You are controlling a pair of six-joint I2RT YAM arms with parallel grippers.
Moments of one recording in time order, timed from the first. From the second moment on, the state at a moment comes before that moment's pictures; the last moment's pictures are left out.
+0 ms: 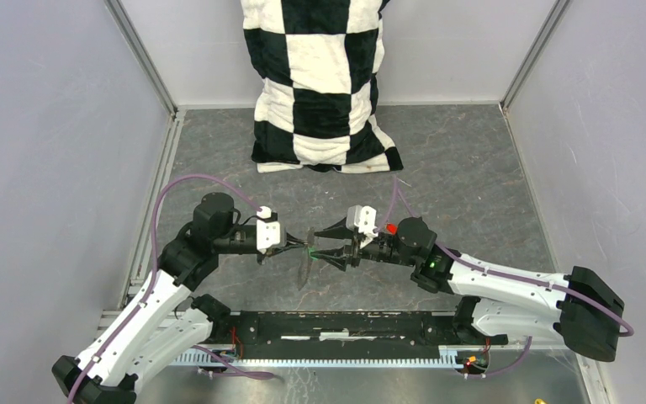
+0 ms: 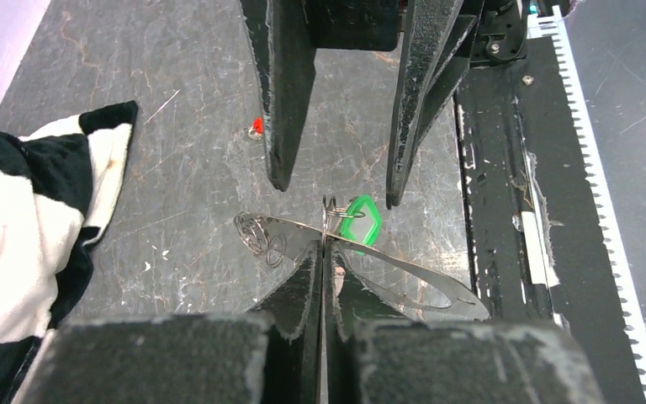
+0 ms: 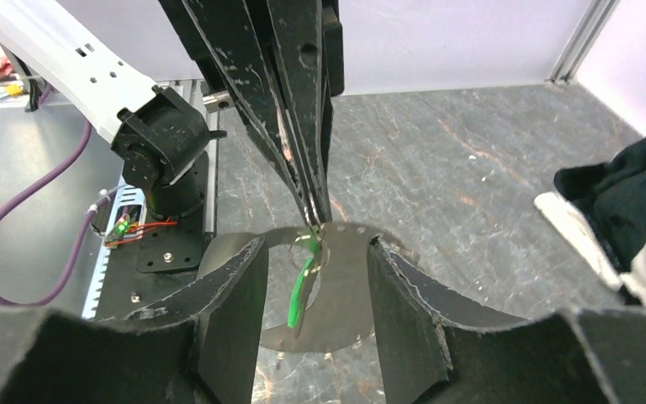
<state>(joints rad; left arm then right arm) -0.55 0.70 0.72 -0.44 0.85 0.58 1.05 1.08 0.54 0.60 -0.34 -0.02</state>
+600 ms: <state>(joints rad) -0.55 0.70 0.73 -0.47 0.87 0.57 1.05 1.12 0.63 0.51 -0.44 -0.15</state>
